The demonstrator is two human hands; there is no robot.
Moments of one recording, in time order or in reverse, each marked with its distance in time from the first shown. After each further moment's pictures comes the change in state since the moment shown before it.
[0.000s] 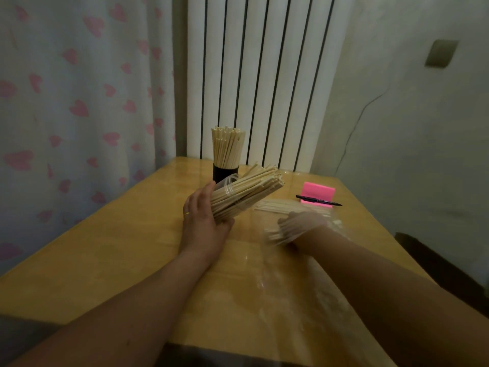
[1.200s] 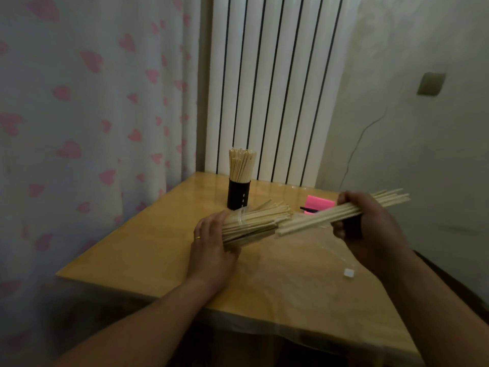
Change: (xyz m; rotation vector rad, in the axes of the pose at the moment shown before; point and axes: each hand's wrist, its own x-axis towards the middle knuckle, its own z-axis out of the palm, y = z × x) left_hand -0.079 0.033 -0.069 0.097 -0.050 0.090; right_hand -0.206 -0.008 -0.122 2.159 0.582 0.217
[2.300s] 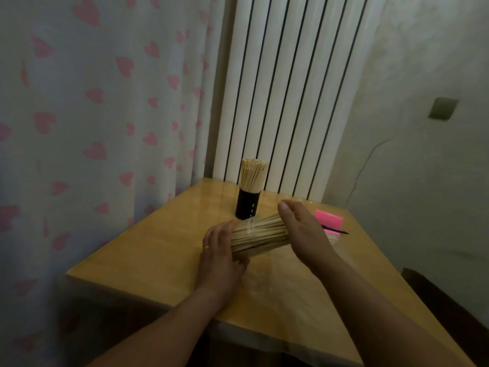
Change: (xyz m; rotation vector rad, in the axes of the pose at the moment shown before) left_hand -0.002 -0.005 0.001 -0.077 0.019 -0.041; right_hand 0.024 0.060 0.095 -0.807 -0.148 -0.271
